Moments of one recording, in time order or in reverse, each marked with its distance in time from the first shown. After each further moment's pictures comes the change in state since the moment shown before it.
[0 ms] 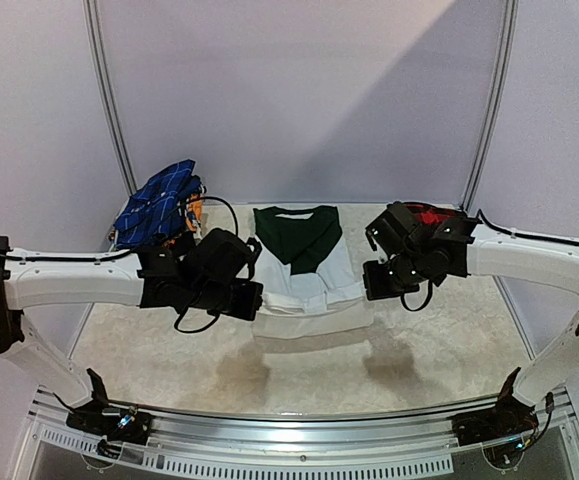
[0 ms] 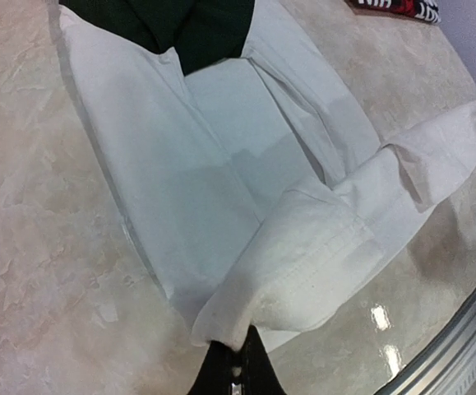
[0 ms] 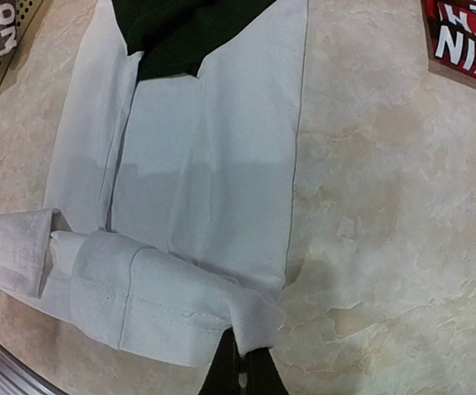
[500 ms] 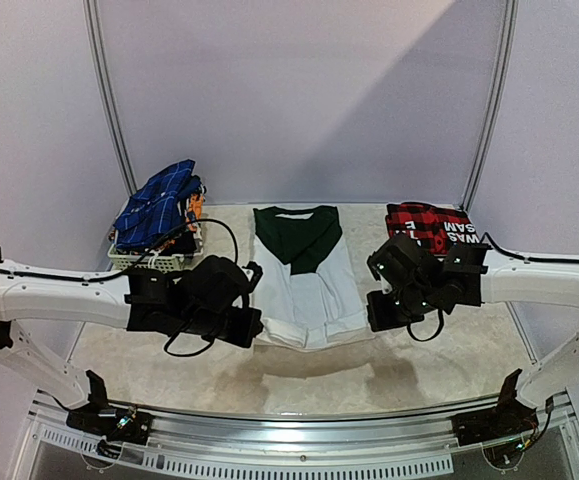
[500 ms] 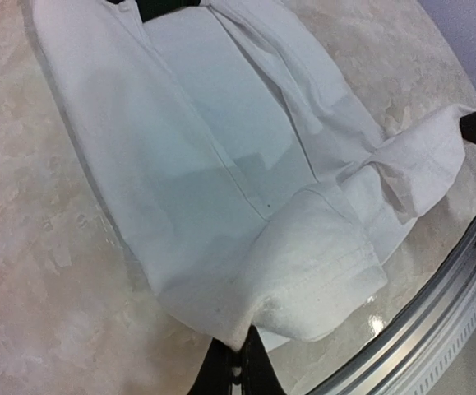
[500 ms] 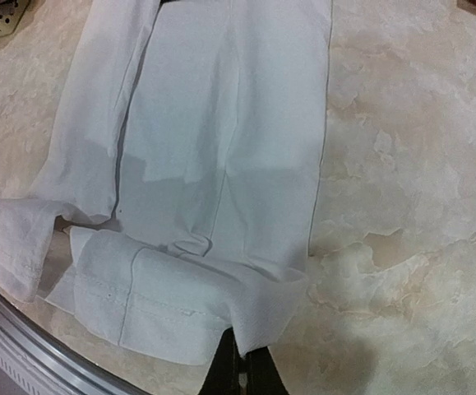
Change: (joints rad) left arm -0.112 -0.082 -0.119 0.023 0.024 -0.080; right arm 0.115 -0.112 -0.166 0.012 -0.040 0.102
